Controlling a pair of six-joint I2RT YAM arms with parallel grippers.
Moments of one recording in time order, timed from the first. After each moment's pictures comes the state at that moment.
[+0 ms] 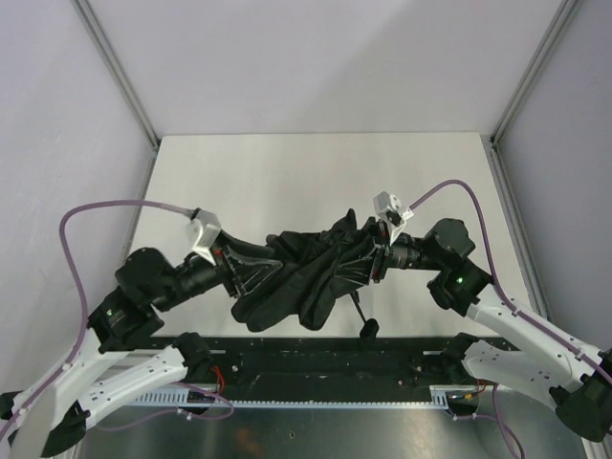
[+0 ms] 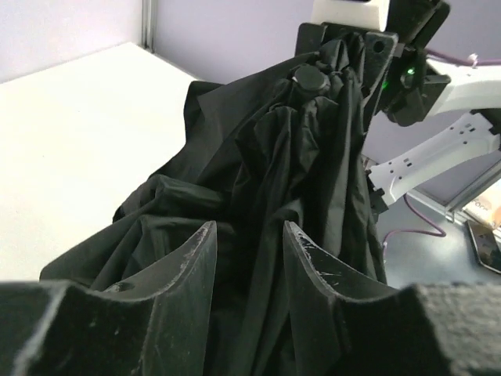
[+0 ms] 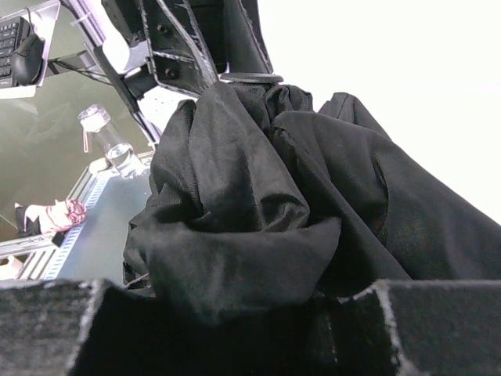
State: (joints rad) left arm -0.87 0.52 0.93 -0.37 0.19 -0.29; right arm 0.76 0.90 0.75 0.37 -0.80 0.41
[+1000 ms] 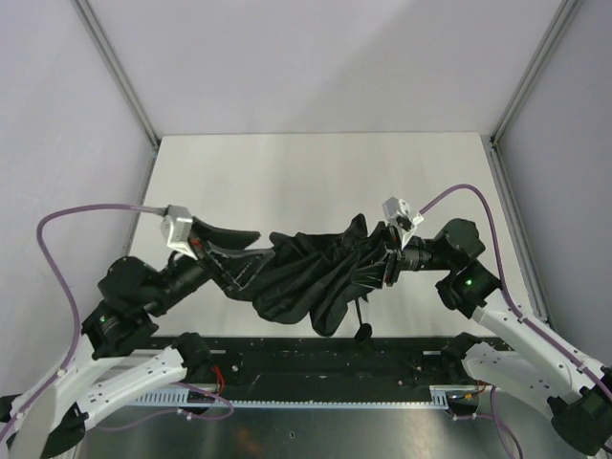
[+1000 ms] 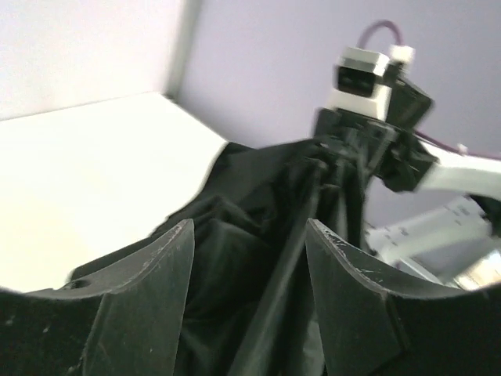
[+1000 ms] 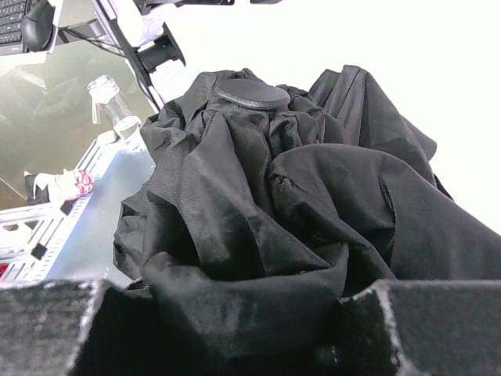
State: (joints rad) left arm -0.89 0.53 0.91 -0.23 0.12 -0.39; right arm 0.65 0.84 0.72 0.32 -0.96 0.38
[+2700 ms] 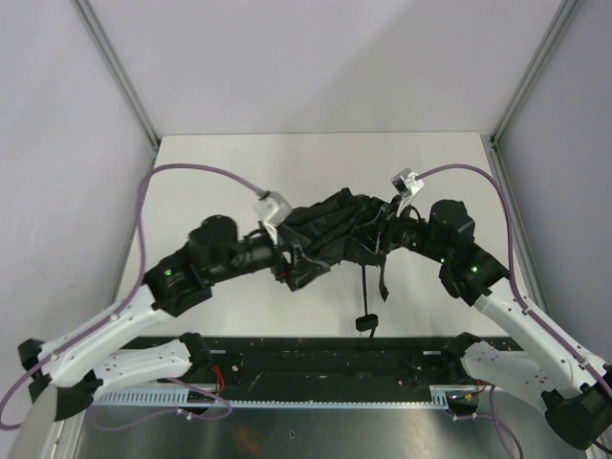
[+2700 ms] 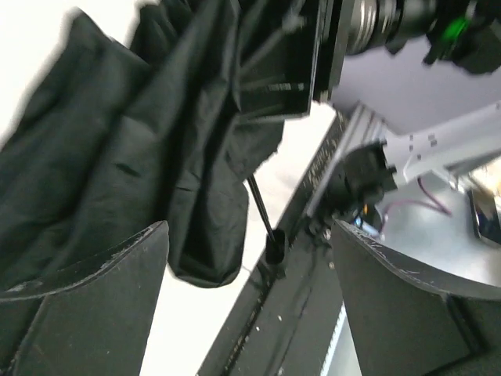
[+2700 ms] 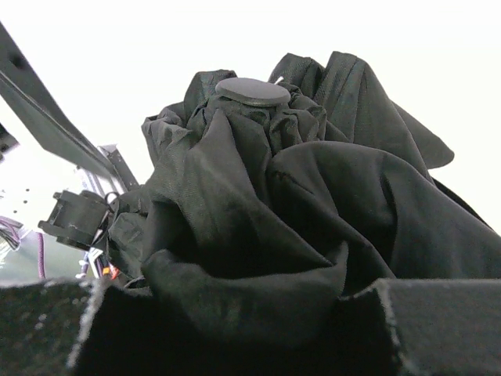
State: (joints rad) left arm -0.94 0.83 1.02 -0.32 0.17 -0.32; right arm 0.61 0.90 0.87 -0.11 -0.37 0.35
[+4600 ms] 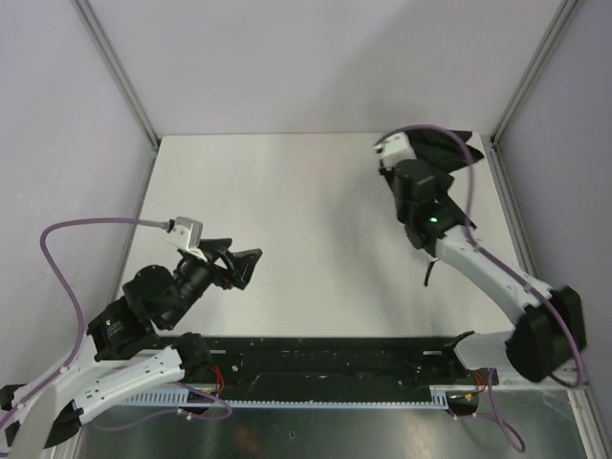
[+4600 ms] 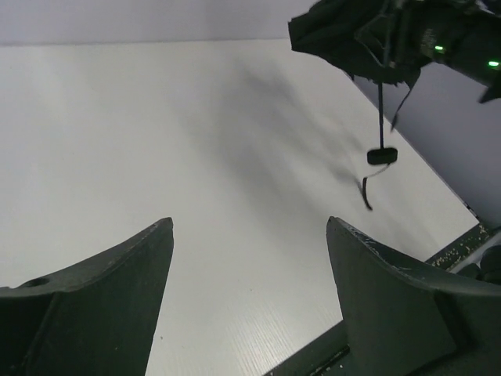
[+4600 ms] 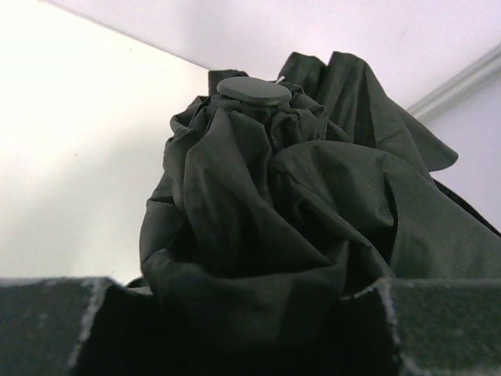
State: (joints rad) left arm -0.99 0.44 0.84 -0.48 -0.44 -0.33; right arm 0.50 1.25 1.06 -0.02 0.50 -0.27
